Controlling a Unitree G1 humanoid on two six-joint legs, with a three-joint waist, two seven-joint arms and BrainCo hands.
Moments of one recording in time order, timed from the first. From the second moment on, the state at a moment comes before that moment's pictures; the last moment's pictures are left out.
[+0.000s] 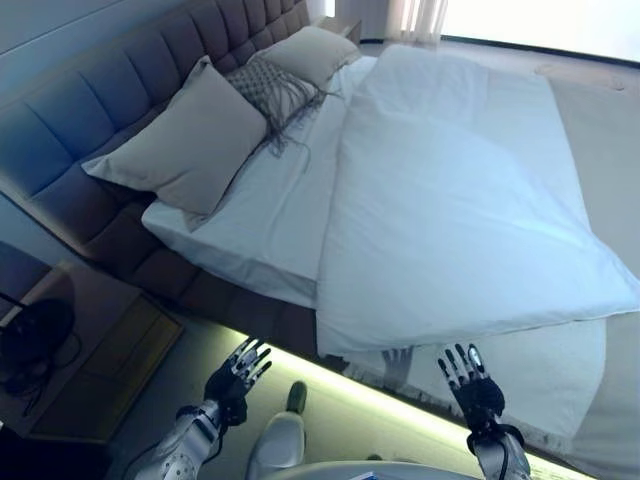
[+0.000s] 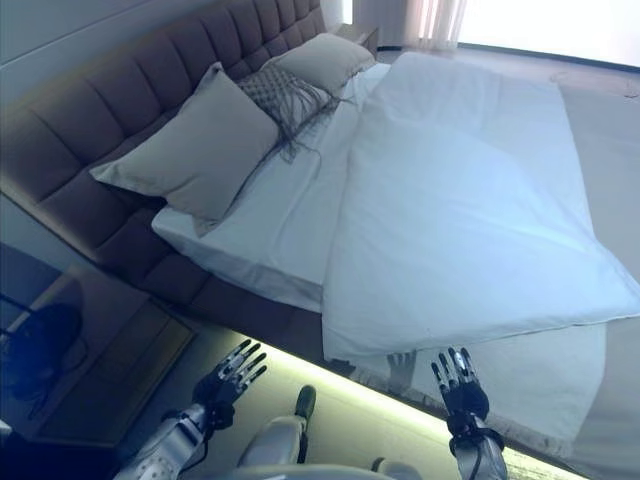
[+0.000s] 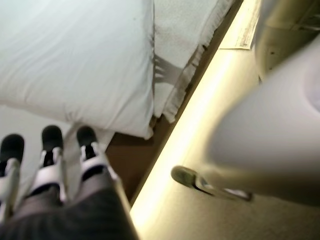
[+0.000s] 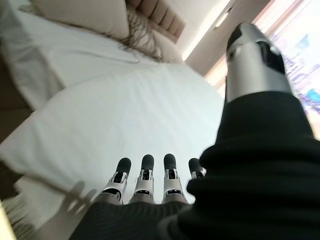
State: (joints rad) left arm 0.31 0.38 -0.21 0.26 -0.92 0.04 -0.30; right arm 0.36 -0.33 0.15 0.28 1.24 -0.21 0.08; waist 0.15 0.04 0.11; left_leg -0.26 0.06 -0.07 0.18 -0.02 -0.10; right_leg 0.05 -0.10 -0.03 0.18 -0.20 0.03
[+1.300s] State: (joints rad) left arm 0.15 0.39 -0.21 0.30 -0.88 0.06 -0.25; right arm 0.26 -0.22 0.13 0.29 1.20 -0.21 -0.01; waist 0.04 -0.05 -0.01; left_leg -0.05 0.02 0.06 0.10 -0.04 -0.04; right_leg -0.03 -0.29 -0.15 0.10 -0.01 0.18
